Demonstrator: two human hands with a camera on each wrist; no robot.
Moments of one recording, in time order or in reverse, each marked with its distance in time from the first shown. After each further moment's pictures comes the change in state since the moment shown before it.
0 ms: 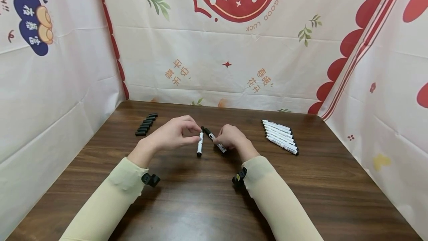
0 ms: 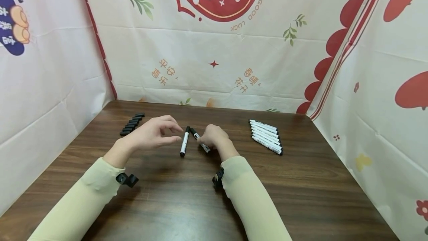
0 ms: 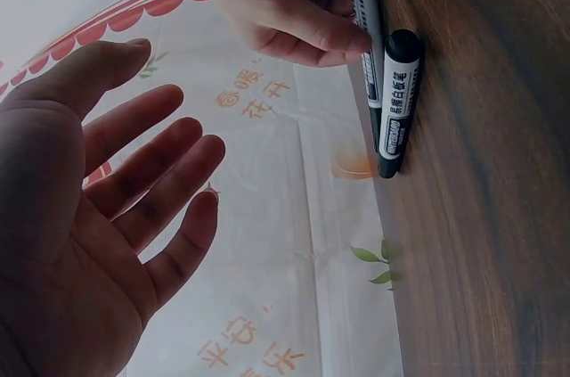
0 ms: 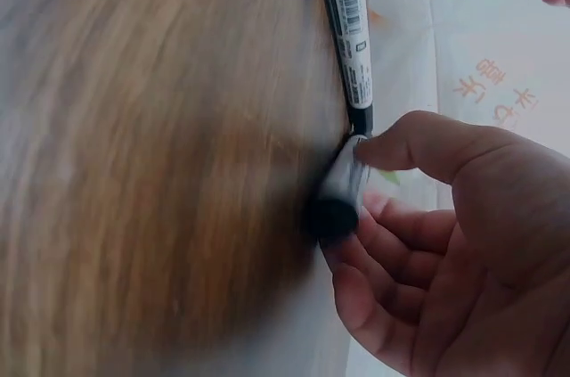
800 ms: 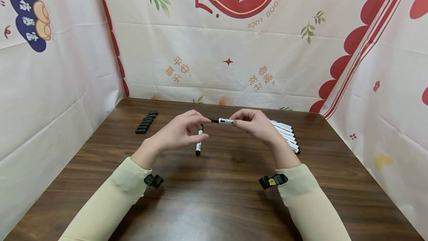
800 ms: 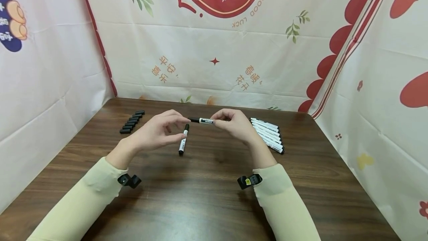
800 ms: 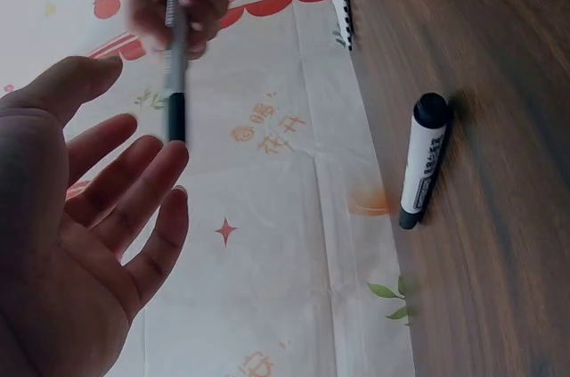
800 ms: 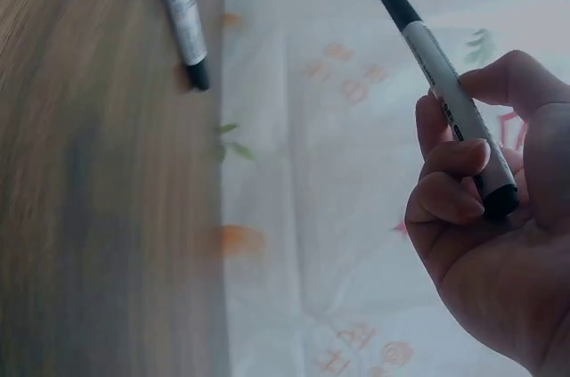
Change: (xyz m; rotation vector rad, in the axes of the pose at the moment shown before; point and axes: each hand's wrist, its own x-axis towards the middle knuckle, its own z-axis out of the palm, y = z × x) left_hand 0.008 0.012 0.008 -0.058 0.143 0.188; right_hand -0.062 0.034 -0.066 0.460 0.184 -0.391
